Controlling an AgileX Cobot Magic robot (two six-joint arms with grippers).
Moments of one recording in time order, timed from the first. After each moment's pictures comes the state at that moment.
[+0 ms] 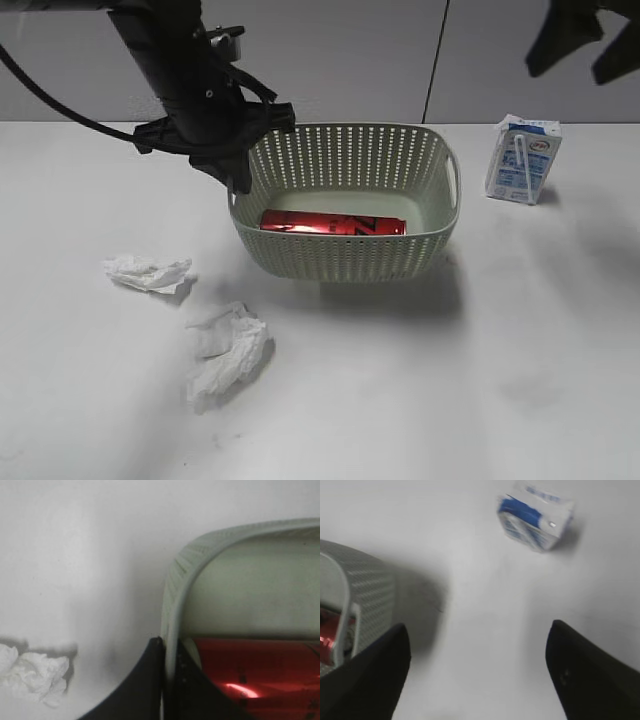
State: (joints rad) left arm -0.51 2.03 -1.66 -0.25 1.00 -0.29; right arm 0.03 1.82 -1.69 0.25 1.14 -0.14
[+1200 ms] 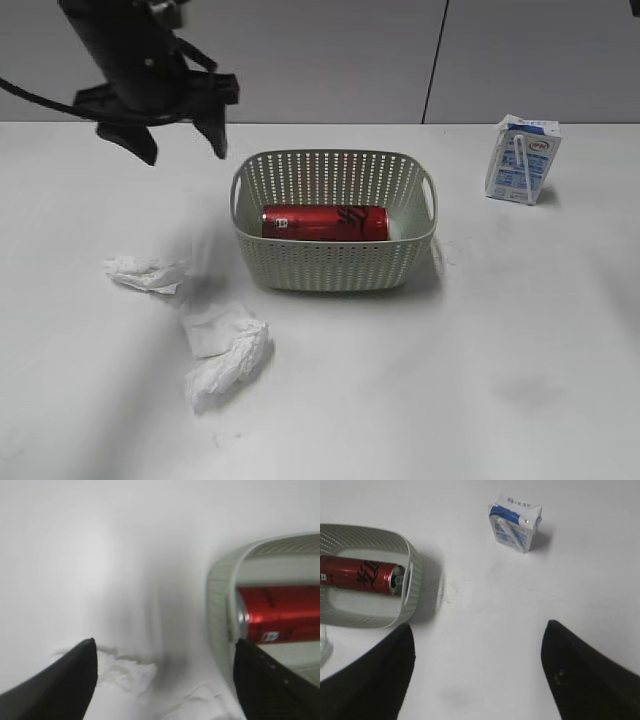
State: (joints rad) left arm -0.39 1.96 -1.67 -0.18 1.05 -0.19; right arm 0.00 1.55 -1.63 0.20 1.19 -0.09
